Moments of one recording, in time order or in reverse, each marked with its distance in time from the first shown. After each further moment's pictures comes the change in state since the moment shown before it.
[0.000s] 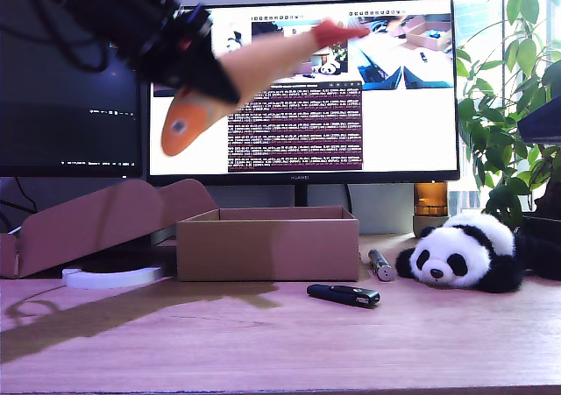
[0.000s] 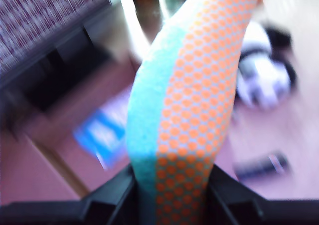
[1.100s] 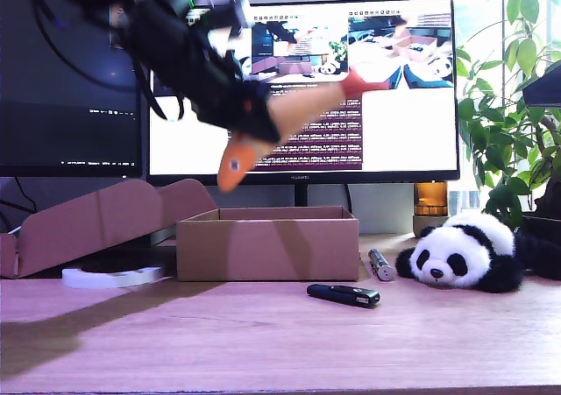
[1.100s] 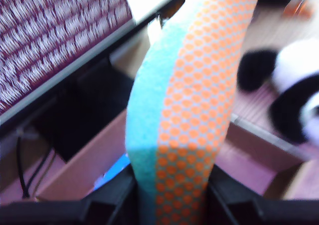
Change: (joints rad) left arm 0.012 0.404 0.306 0.031 -0.053 0.027; right arm 0.013 0.001 0.000 0.119 0.202 -0.055
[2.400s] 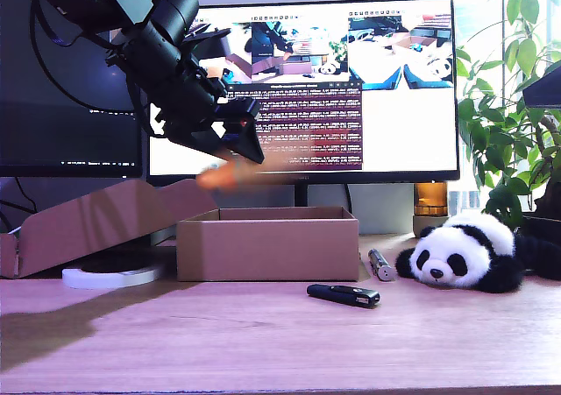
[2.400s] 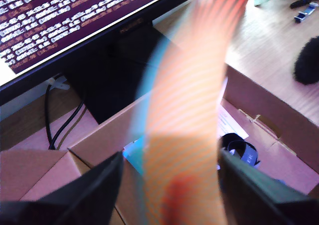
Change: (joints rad) left arm 0.048 0.046 0.060 -0.064 -0.061 -0.131; right arm 0.000 0.000 0.000 -0.003 0.000 -0.004
